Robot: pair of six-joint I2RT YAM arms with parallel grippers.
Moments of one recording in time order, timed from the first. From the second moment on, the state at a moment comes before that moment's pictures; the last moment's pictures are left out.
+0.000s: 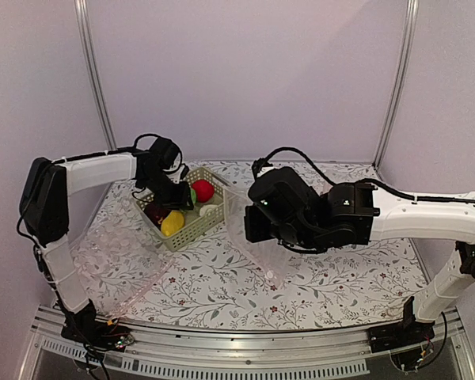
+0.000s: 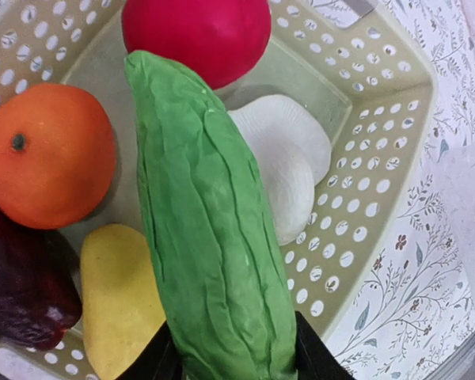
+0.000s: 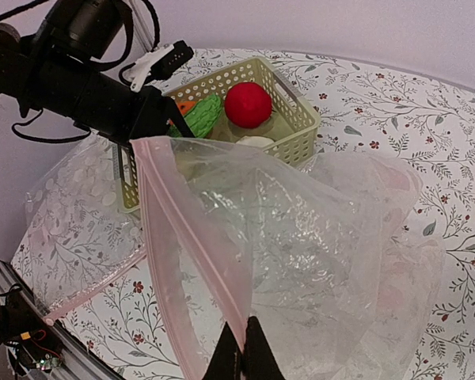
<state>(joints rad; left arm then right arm) -0.45 1.86 1.41 -0.69 0.15 -0.32 1.27 1.59 1.41 -0.53 0.59 0.71</state>
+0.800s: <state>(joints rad) -0.50 1.45 1.34 -0.55 0.74 -0.16 1.17 1.59 1.41 -0.53 0.61 0.68</state>
